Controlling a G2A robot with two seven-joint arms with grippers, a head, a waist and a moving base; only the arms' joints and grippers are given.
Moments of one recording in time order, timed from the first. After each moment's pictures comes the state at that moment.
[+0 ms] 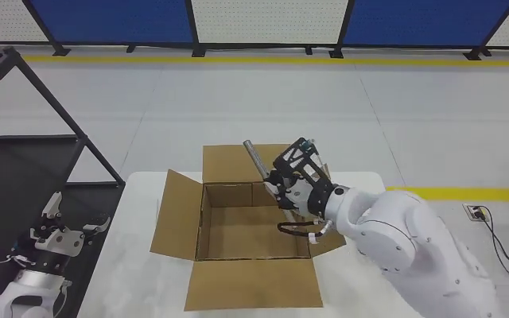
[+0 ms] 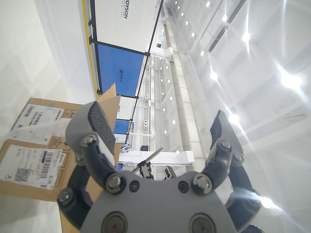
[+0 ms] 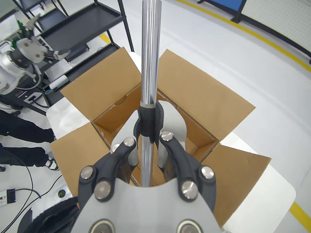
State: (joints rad) left arm 1.37 -1.13 -1.97 -1.73 -0.79 0.12 -0.44; right arm -0.46 -1.09 0.91 -1.85 -0.66 0.03 0.93
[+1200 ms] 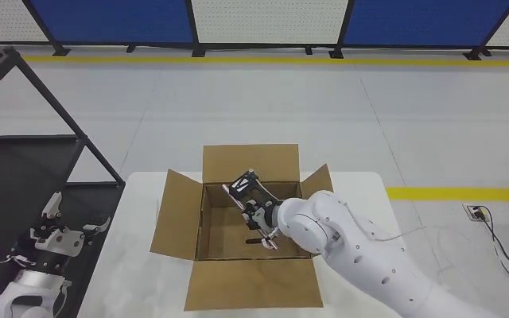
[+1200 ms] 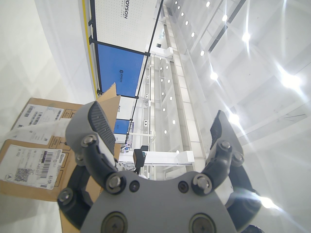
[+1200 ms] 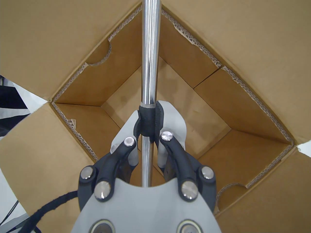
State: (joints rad) left arm 1.37 -1.13 -1.97 -1.73 -0.79 0.12 -0.44; right arm -0.29 -1.26 0.55 -1.42 -0.64 0.02 0.94
